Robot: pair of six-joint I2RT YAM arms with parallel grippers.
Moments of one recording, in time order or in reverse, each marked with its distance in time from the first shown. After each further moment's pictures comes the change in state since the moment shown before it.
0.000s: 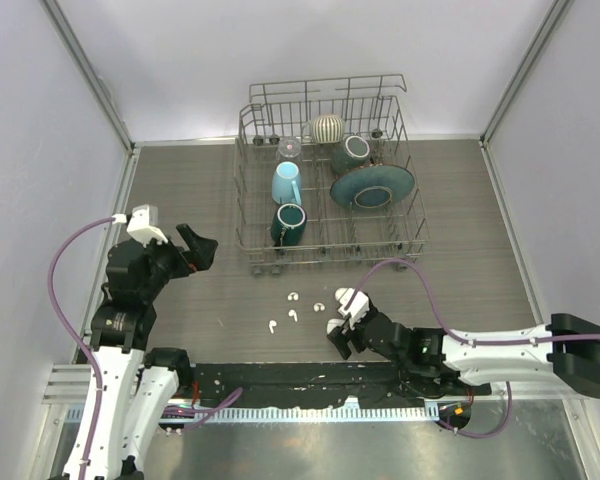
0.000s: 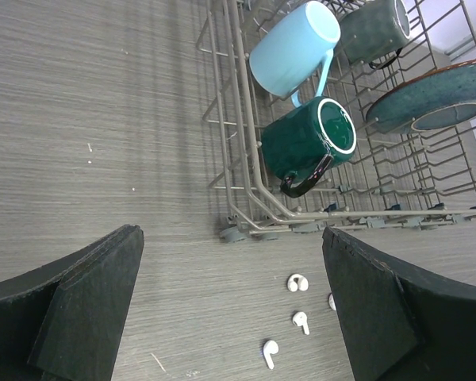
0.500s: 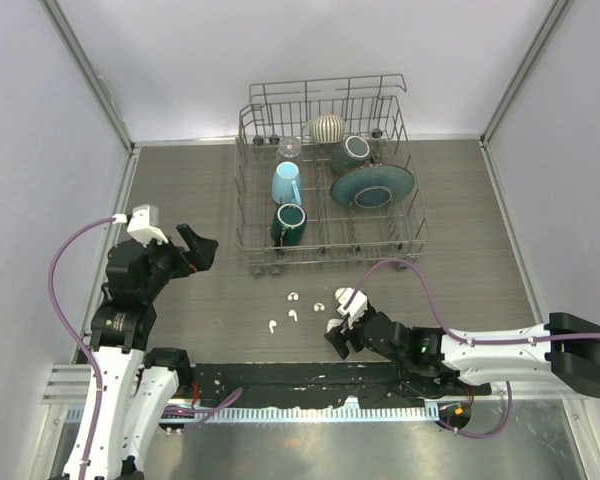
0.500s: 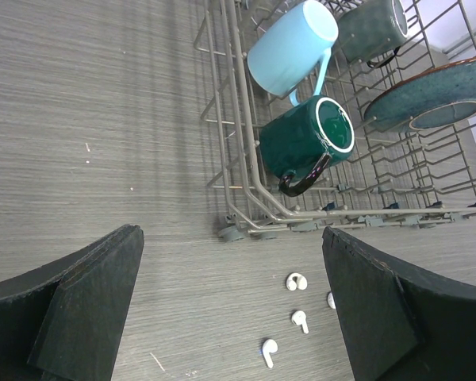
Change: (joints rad) left arm 0.000 -0.001 0.000 0.000 0.008 0.000; right arm 0.000 0.042 0.006 0.045 -0.046 -0.022
